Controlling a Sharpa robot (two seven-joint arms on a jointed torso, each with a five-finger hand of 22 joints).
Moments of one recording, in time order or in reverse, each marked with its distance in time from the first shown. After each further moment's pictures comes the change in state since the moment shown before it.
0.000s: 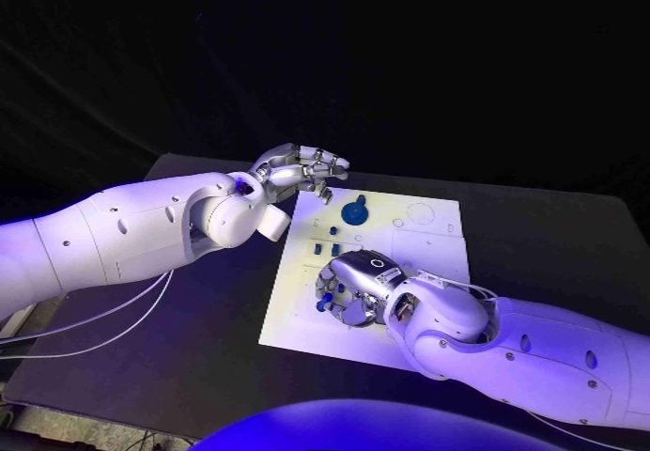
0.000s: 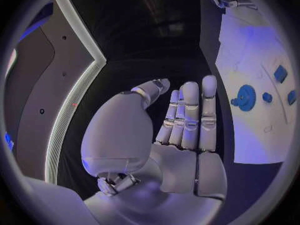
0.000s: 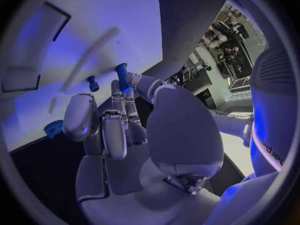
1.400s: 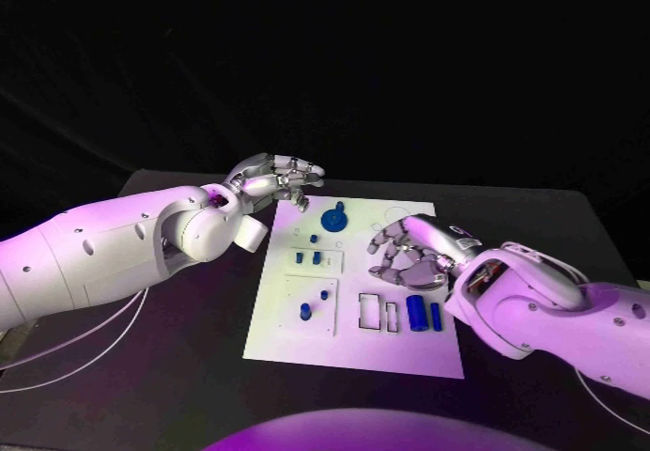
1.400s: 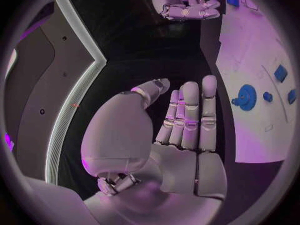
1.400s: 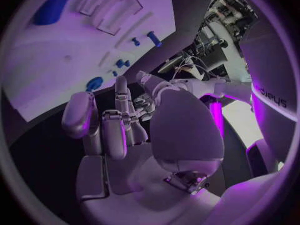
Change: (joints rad) left arm 0.000 -0.010 -0.001 0.001 -0.001 0.003 -0.003; left_hand 0.000 0.000 -0.003 -0.003 0.004 0.000 0.000 0.004 0.000 -0.004 0.004 0.005 0.000 0.000 0.000 0.000 -0.004 0.000 0.000 0.000 -0.004 -0.001; right arm 0.109 -0.360 0.014 0.158 0.272 -0.153 0.059; right_hand -0.099 -0.025 -0.209 0.103 0.065 -0.084 0.005 -0.075 -0.058 0.095 -0.039 0.131 0.046 -0.003 -0.007 0.010 0.015 -0.001 0.007 -0.003 -0.024 0.000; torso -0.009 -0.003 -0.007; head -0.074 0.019
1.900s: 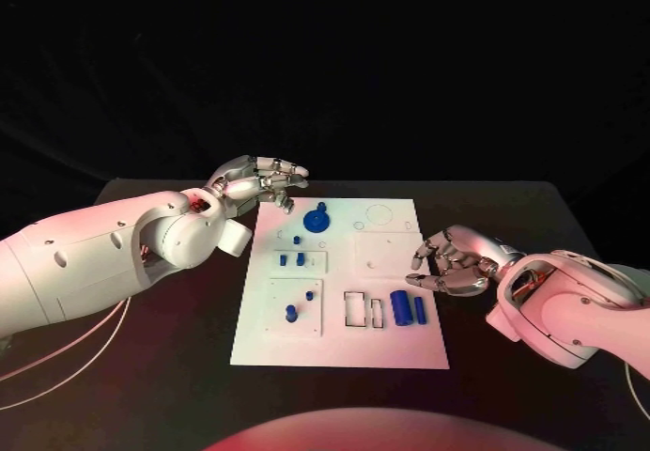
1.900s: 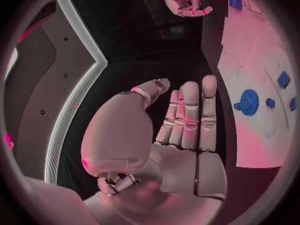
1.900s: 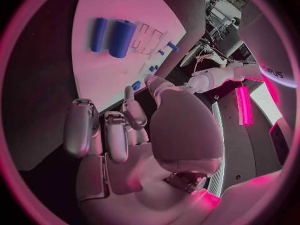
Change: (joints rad) left arm 0.000 -0.010 -0.002 0.015 0.000 0.000 0.000; left_hand 0.000 0.000 0.000 0.000 0.000 0.000 0.000 0.000 0.000 0.000 0.000 0.000 0.000 0.000 0.000 0.000 -0.001 0.000 0.000 0.000 0.000 -0.001; right arm -0.002 -0.204 -0.024 0.071 0.175 0.055 -0.090; right_hand 0.005 0.005 -0.126 0.169 0.019 -0.030 -0.040 0.157 0.185 0.064 -0.042 0.935 0.948 0.001 -0.031 0.062 0.004 -0.030 0.053 -0.035 0.153 0.000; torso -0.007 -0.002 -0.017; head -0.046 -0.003
